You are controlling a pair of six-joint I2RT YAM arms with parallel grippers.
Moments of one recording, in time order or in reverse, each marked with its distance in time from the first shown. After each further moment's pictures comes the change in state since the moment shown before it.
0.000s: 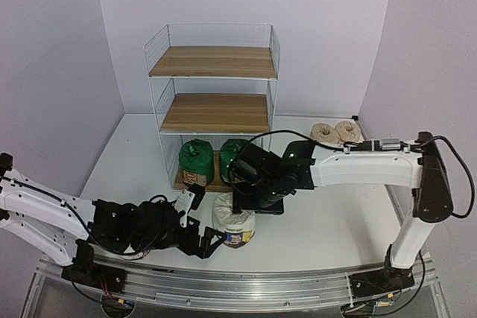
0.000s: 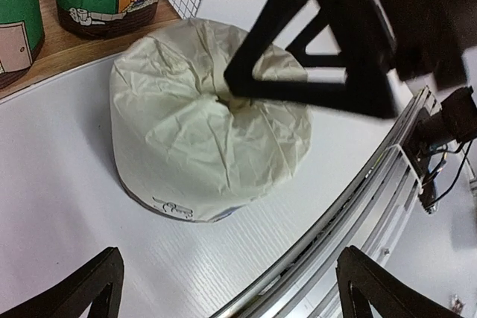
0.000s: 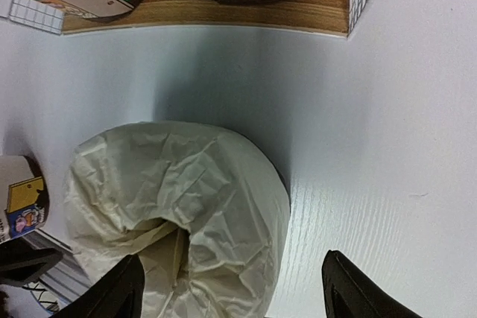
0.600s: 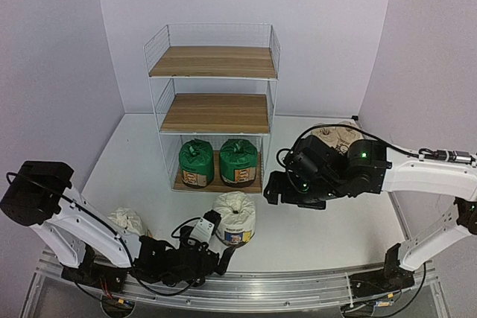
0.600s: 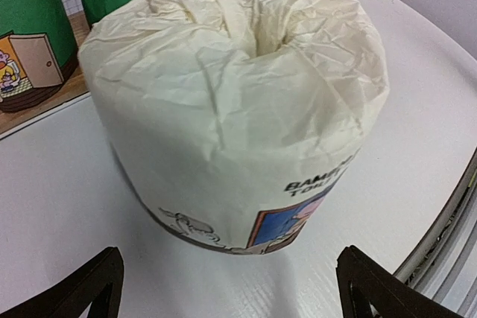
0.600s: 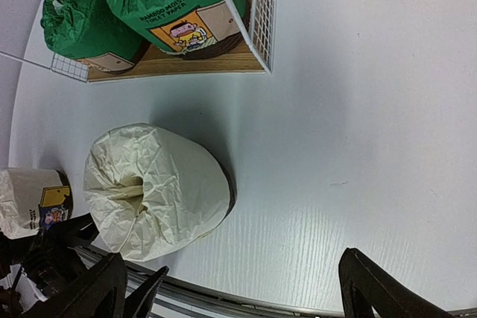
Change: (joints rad) left arm -0.192 0.435 -0.003 0.318 -0.475 0.067; right arm -0.001 -0.430 -0.265 -0.002 0.121 0.026
